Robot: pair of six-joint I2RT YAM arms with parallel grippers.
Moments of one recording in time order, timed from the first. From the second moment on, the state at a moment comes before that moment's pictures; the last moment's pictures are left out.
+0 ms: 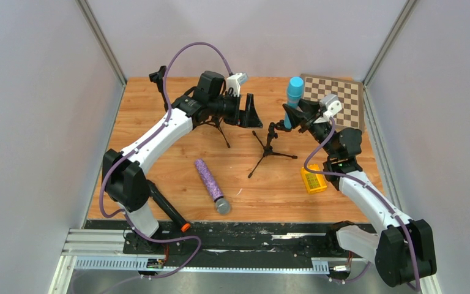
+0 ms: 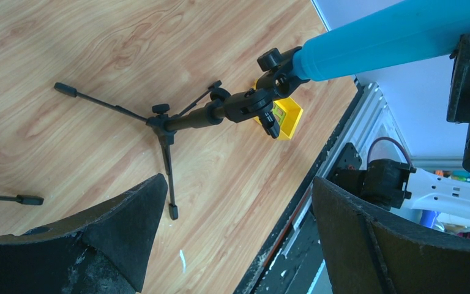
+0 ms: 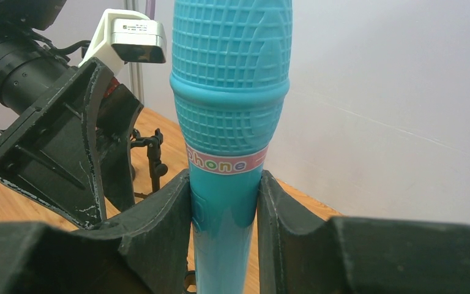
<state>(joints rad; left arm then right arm) -0.57 1.71 1.60 -0.48 0.57 -0.37 0.27 1.09 0.65 0.82 -0.40 0.03</state>
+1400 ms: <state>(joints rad) -0.64 1.87 1.74 -0.47 0.65 -0.46 0.27 1.09 0.59 0.92 -0.36 0.08</state>
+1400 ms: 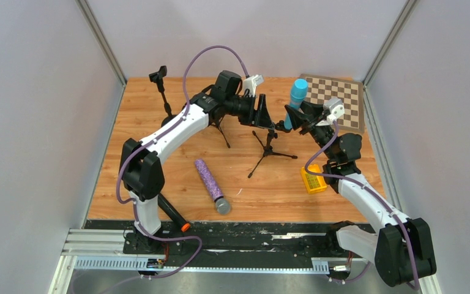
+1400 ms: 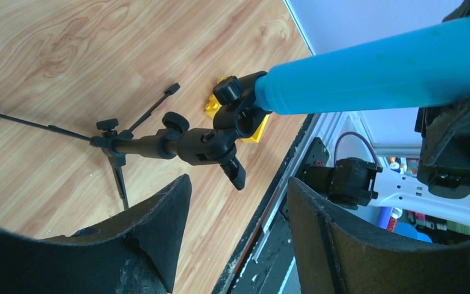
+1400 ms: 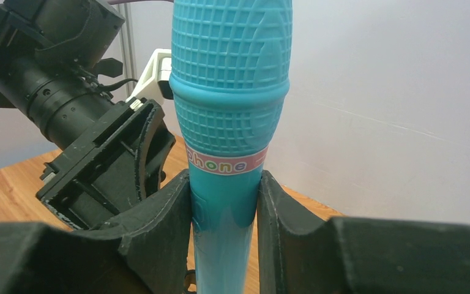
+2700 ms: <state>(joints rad) -0.67 2.03 1.87 -0.45 0.62 -0.47 0.27 1.04 0.53 0.94 -0.32 0.09</state>
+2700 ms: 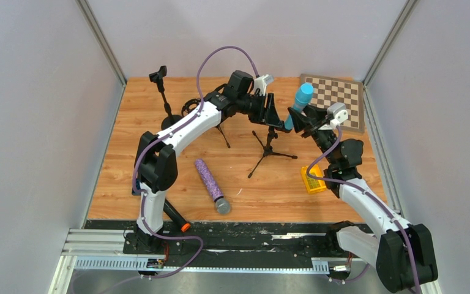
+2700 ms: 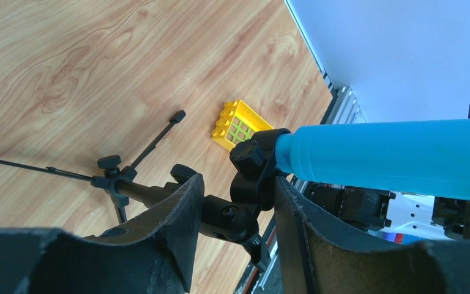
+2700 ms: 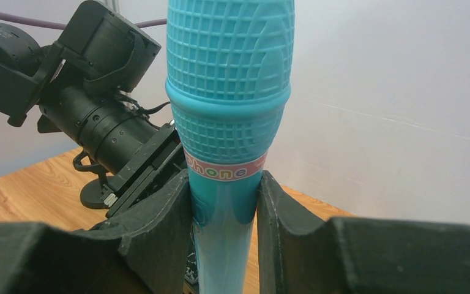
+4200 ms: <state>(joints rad) -0.65 2.03 1.85 -0.40 0.64 -0.48 0.29 1.09 0.47 1.08 -0.23 0.13</state>
